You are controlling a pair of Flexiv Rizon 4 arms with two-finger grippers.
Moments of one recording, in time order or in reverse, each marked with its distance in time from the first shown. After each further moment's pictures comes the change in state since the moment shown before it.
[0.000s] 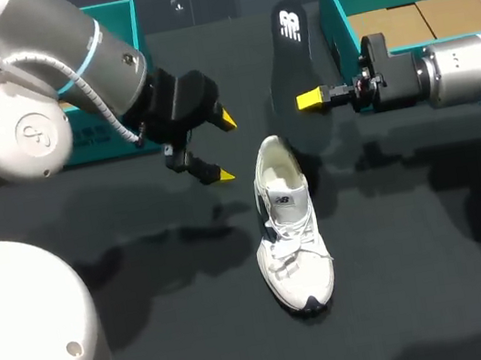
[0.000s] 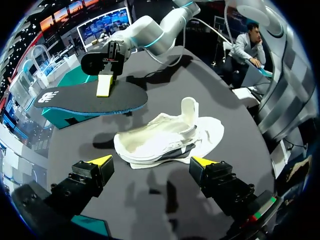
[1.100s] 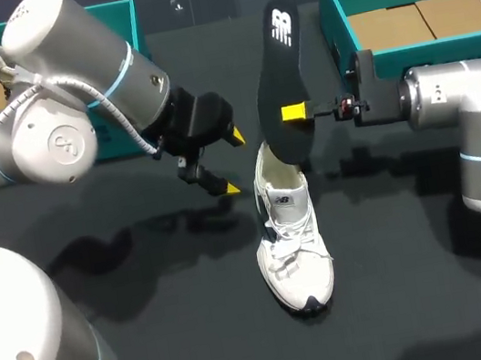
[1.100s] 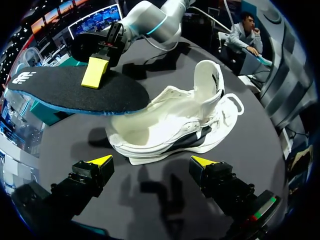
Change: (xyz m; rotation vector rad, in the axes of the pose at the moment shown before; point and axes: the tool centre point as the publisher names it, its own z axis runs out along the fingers) left arm -0.014 0.037 0.056 -0.050 0.037 0.044; right arm -0.021 -0.005 0.026 -0.083 0.024 -0.239
